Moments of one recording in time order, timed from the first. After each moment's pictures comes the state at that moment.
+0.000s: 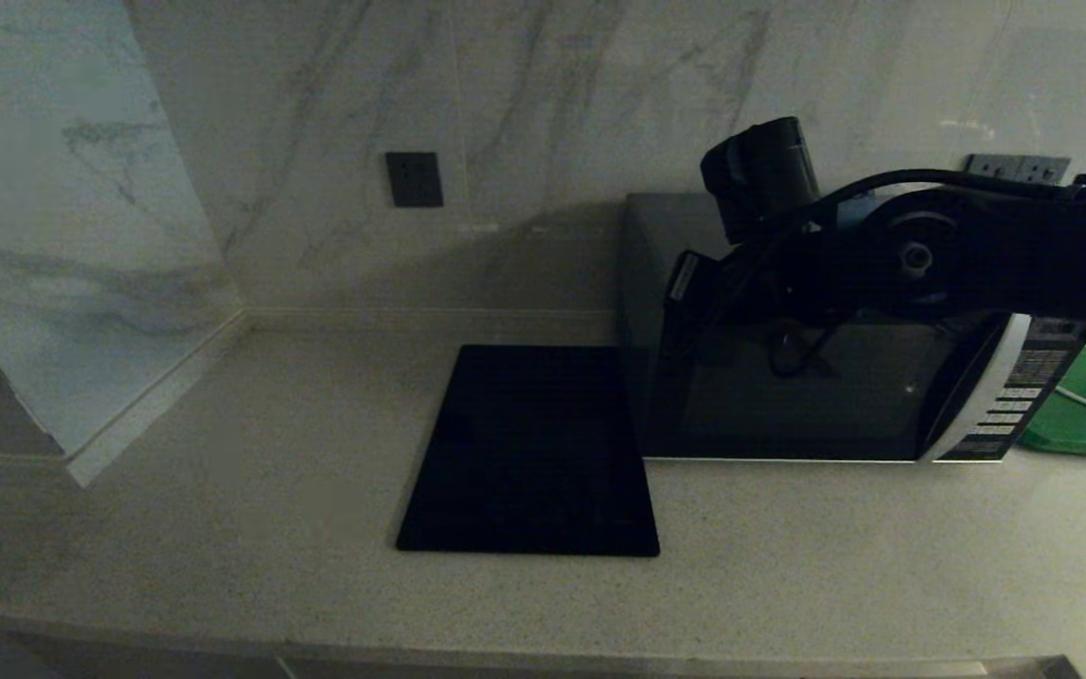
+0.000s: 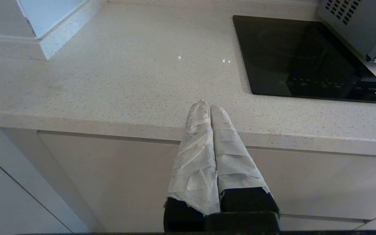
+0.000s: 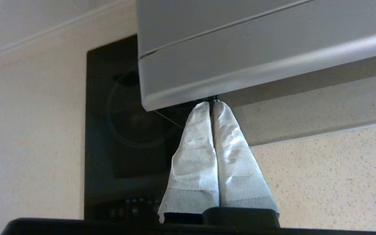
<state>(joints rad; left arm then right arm) 0.00 0.00 0.00 -0.01 0.02 -0.07 0.54 2.04 -1.86 0.33 -0.49 0.67</state>
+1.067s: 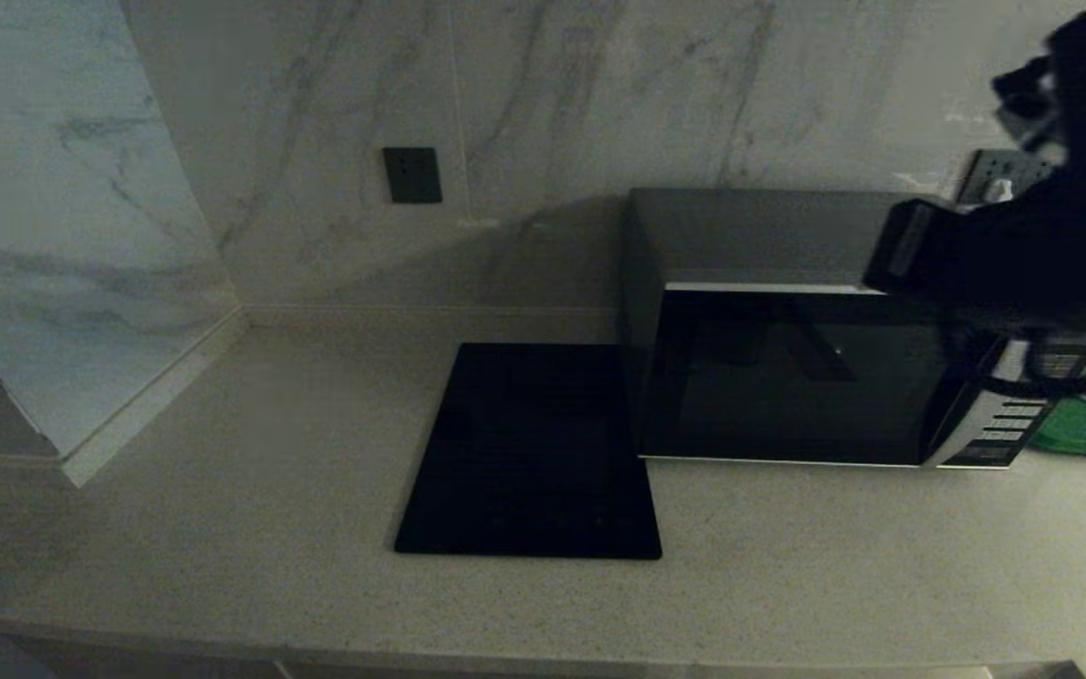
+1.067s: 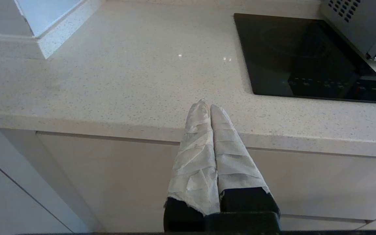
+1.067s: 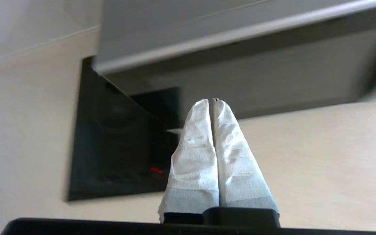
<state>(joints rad) 0.00 0.00 0.00 -0.01 0.02 -0.07 0.51 1.50 -1.43 0.36 -0.49 0.56</state>
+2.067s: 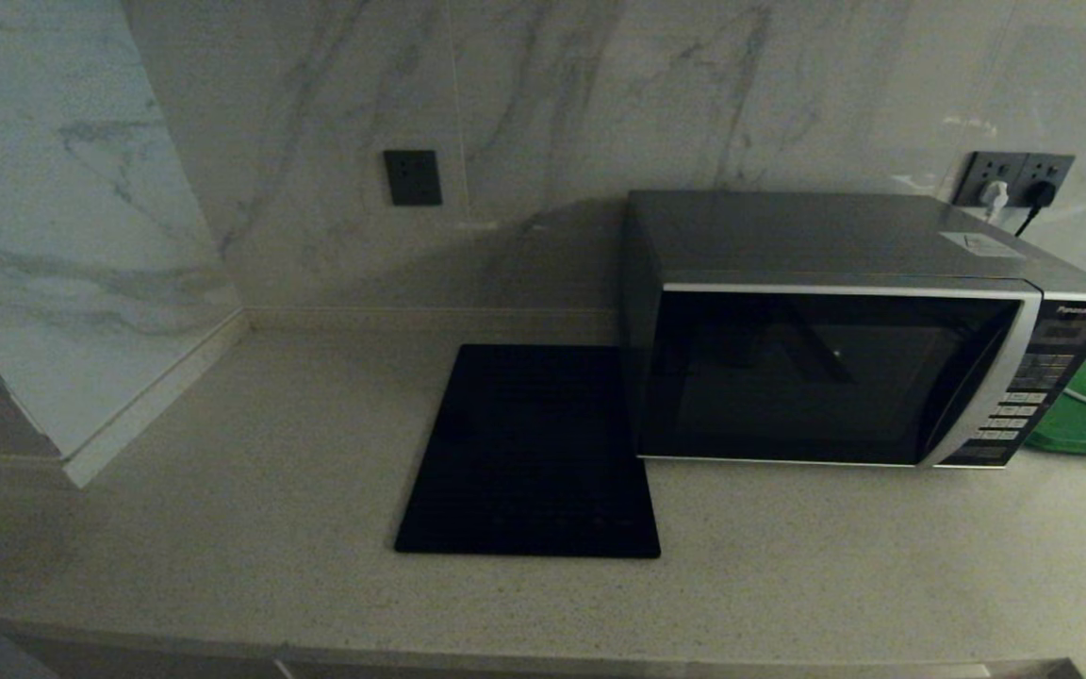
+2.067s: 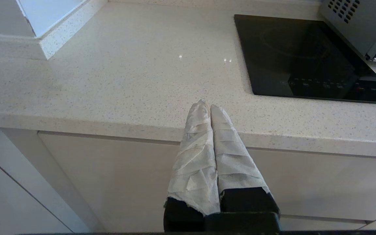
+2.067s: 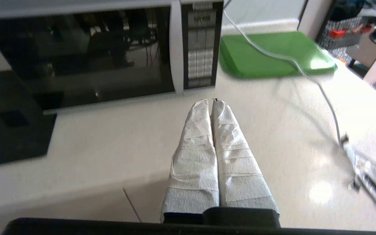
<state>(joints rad) 0.00 0.00 0.00 -0.01 0.02 -0.07 0.03 0.29 -0.83 0.57 -0.33 0.08</state>
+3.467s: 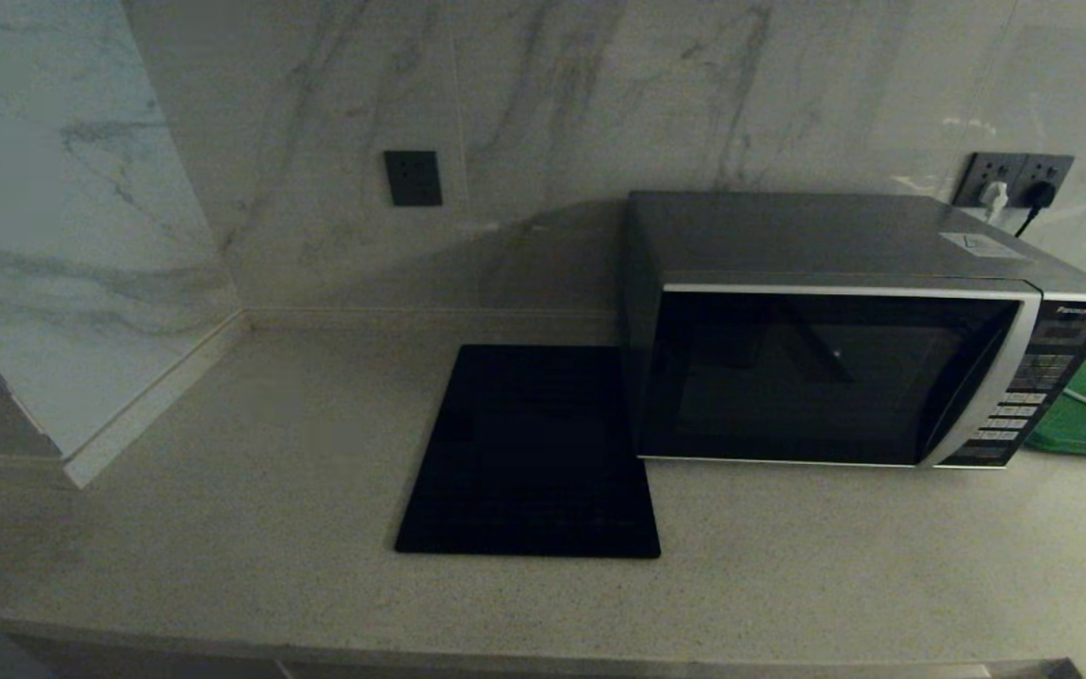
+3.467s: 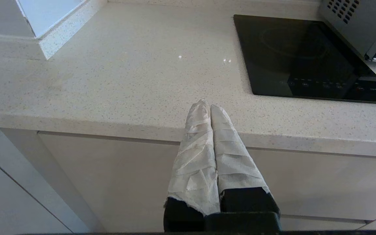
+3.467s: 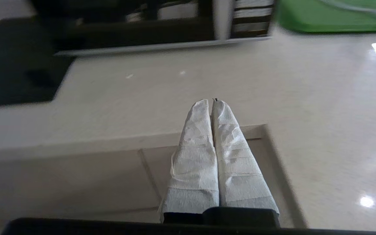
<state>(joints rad) 0.00 0.00 0.00 -0.01 0.02 -0.07 0.00 0.00 -0.09 0.15 -0.13 0.10</state>
